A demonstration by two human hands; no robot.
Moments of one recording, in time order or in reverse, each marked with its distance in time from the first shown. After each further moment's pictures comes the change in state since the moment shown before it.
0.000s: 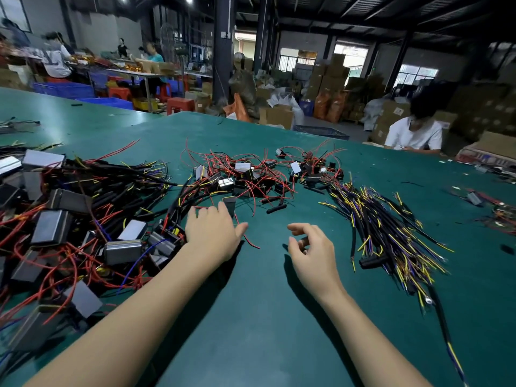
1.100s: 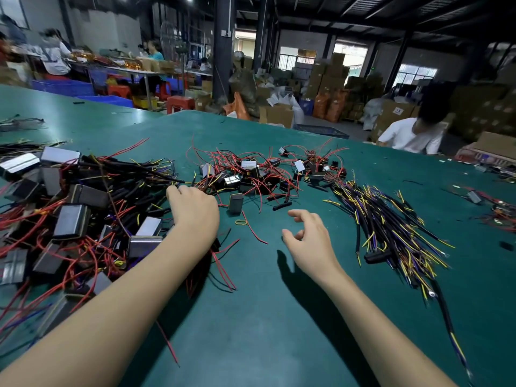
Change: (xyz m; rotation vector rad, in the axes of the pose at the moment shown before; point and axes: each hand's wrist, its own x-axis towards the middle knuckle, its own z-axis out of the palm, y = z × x) left_hand 0.004 -0.035 -0.023 0.400 0.061 -0.092; right_hand 0.010 -0.019 0.008 -0.119 -0.115 0.069
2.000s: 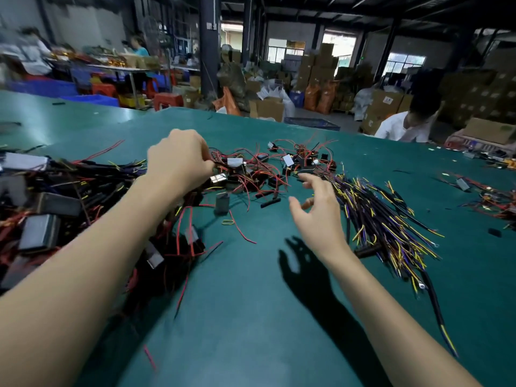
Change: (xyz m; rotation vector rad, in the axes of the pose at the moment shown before) left_hand 0.034 -0.025 -0.060 -0.736 0.301 0.058; right_hand 0.021 -0.016 -0.036 0.029 0.270 -0.158
